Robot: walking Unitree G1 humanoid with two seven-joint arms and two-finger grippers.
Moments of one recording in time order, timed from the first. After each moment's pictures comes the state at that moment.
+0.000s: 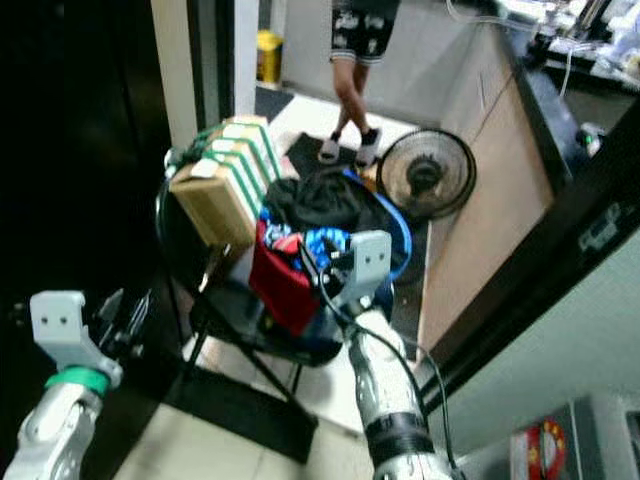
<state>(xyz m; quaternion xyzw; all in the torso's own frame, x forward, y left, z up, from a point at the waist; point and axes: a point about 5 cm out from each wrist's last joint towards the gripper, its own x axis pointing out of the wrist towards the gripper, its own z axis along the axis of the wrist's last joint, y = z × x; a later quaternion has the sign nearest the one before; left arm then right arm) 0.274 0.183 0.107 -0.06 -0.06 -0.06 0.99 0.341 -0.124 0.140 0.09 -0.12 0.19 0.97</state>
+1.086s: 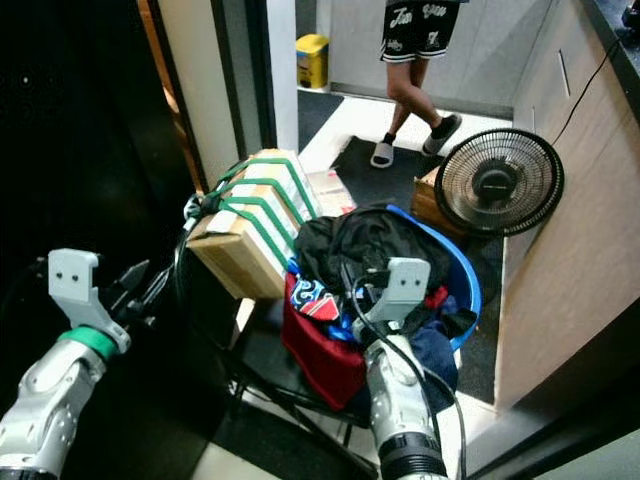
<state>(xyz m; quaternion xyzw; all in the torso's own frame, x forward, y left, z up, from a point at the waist) 0.305 0.183 0.138 -0.03 -0.05 -0.17 0.98 0.330 -0.155 0.113 0.14 -0.10 0.08 0.98</state>
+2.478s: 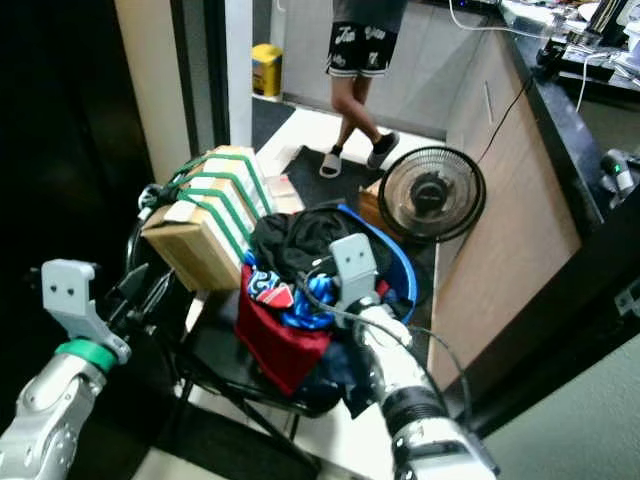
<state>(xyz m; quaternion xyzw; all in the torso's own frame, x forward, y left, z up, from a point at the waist) 0.288 0.177 0.141 -0.05 -0.08 -0.16 0.98 0.367 -0.150 0.117 -0.05 0.02 0.15 0.99</state>
